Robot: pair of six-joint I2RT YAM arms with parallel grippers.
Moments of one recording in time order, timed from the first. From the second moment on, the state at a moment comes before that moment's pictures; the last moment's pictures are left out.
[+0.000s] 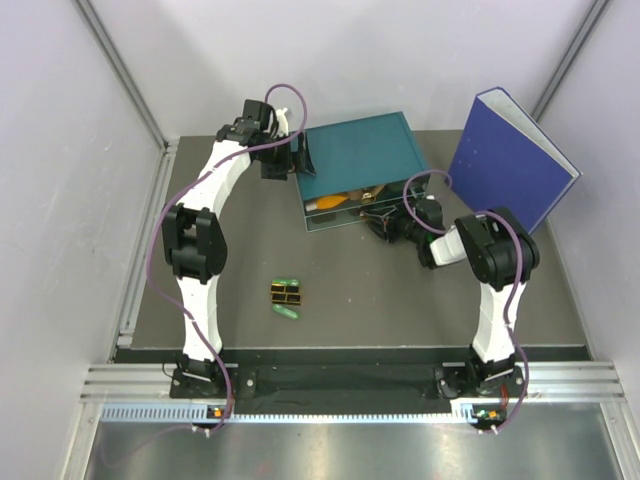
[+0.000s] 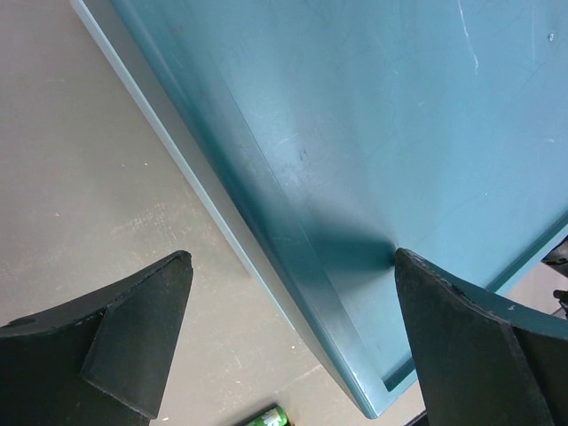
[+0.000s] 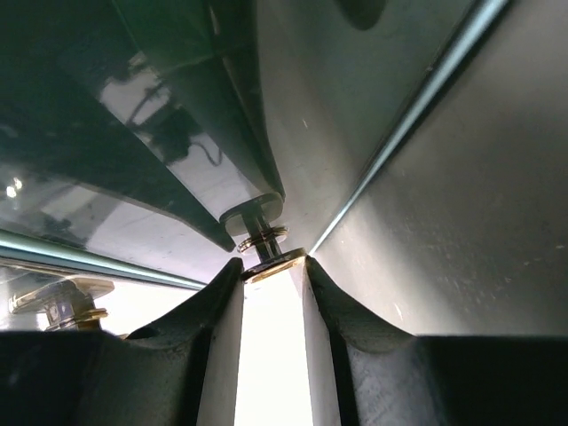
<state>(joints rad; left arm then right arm) -0.24 2.15 2.07 -0.82 0.40 -0.25 0.31 2.03 0.78 0.88 -0.39 1.57</state>
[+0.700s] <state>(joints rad) -0.24 2.15 2.06 -0.82 0.40 -0.25 0.31 1.91 0.79 0.64 -0.39 1.49</state>
